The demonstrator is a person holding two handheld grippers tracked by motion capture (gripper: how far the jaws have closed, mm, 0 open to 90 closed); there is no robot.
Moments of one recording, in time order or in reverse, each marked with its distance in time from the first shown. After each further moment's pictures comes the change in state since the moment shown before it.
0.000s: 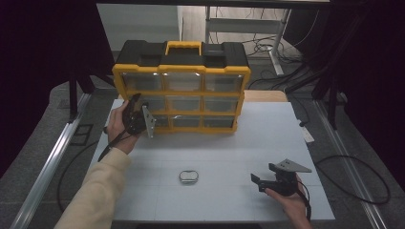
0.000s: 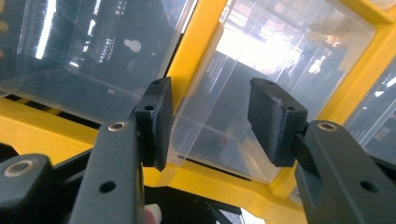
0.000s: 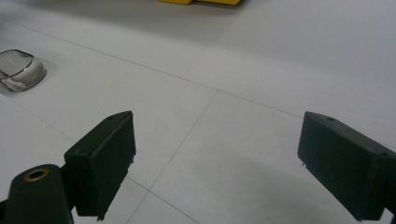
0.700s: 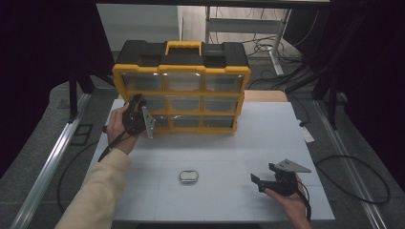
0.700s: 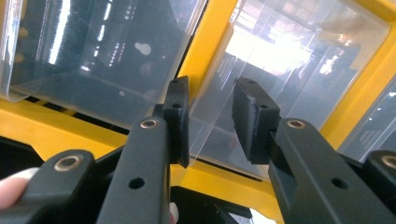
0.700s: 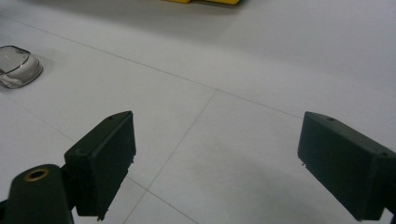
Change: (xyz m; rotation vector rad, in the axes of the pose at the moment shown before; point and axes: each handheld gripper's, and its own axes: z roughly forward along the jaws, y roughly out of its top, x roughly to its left) left arm 0.000 -0.001 -0.001 -0.012 0.036 0.026; right arm 0.001 0.000 0.000 0.004 -0.010 -0.016
